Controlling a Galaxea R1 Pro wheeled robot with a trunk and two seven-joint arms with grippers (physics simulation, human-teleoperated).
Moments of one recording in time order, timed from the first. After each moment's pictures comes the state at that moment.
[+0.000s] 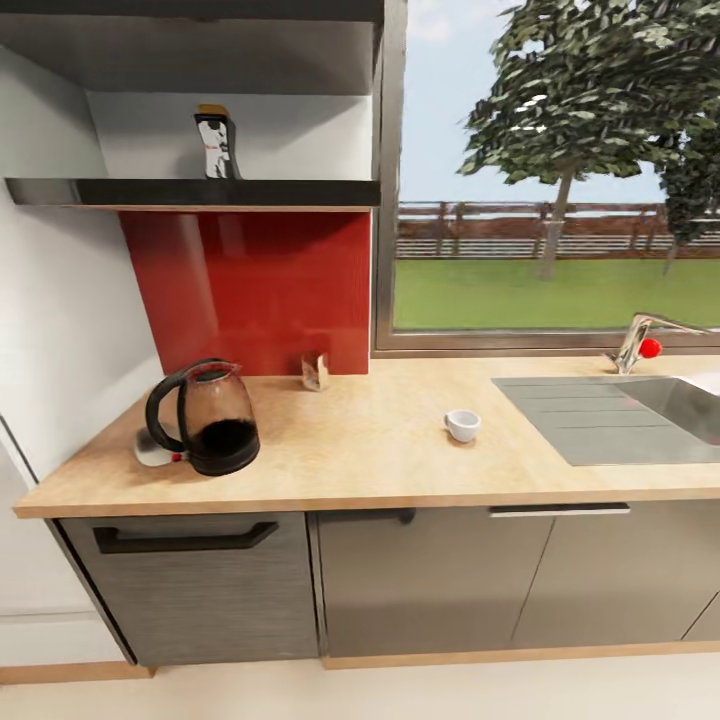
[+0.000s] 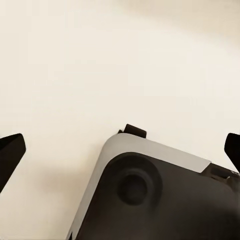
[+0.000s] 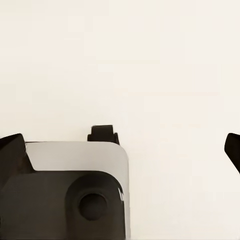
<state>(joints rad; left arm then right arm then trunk) 0.00 0.02 -0.06 -0.13 0.42 -0.37 0.07 -0.27 -0.05 0.02 0.03 -0.04 -0.05 -0.03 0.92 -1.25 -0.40</state>
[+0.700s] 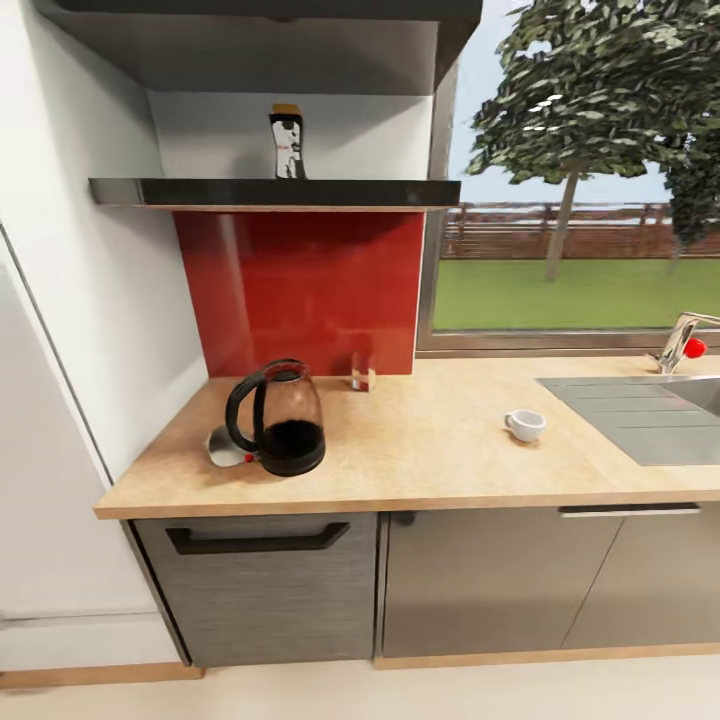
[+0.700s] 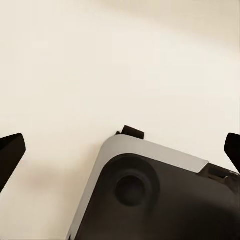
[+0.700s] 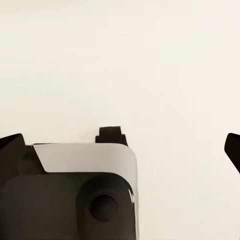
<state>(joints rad) 0.00 0.01 -0.07 -0.13 0.41 -0.37 0.07 -0.27 -0.03 0.02 0.03 -0.04 -0.05 -0.04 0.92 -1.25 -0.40</state>
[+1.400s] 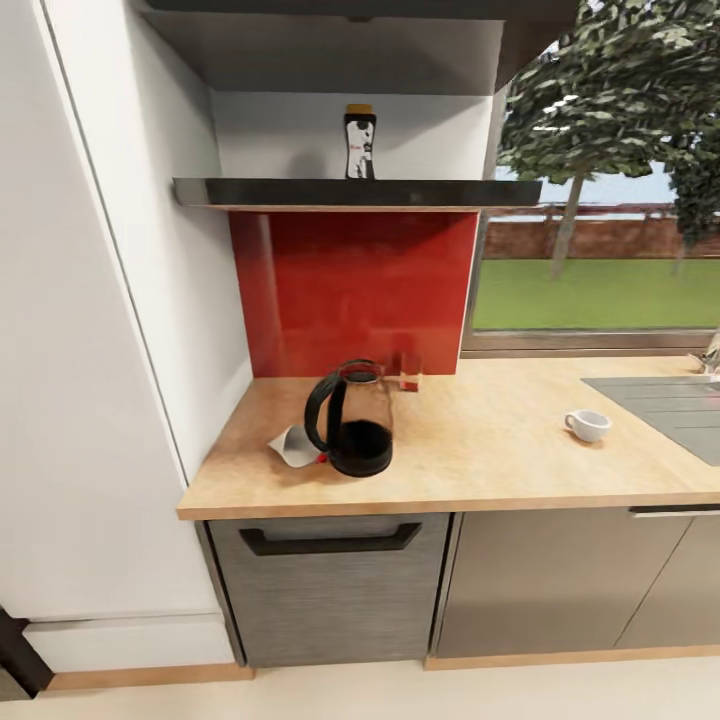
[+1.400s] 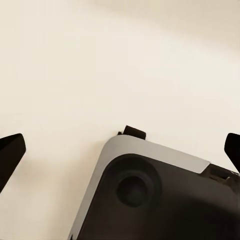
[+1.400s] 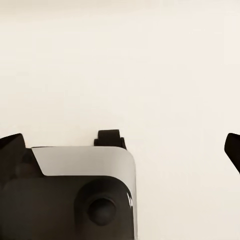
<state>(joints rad) 0.00 0.02 -0.07 -0.12 0.42 -0.37 0.07 -0.27 -0.03 0.02 0.03 -0.04 -0.07 -0.04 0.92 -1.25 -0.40</state>
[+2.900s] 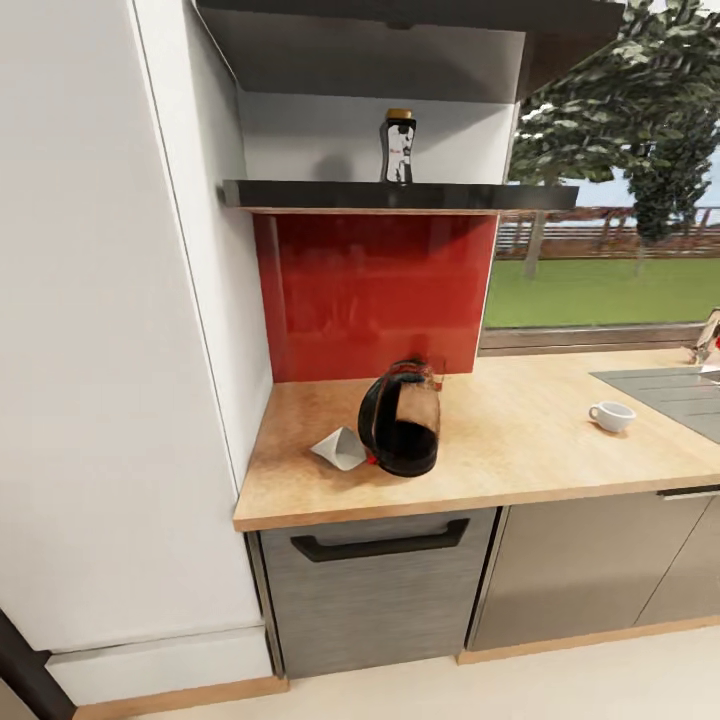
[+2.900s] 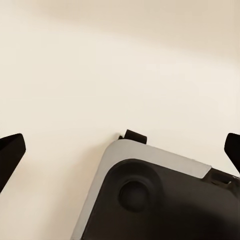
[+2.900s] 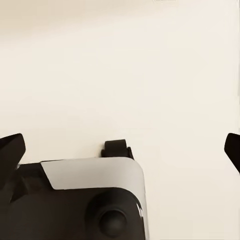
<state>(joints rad) 0.00 0.02 -0.07 -0.12 0.42 -0.38 0.06 -0.28 -0.03 0.03 0.03 -0.11 -0.10 -0.03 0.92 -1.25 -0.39</state>
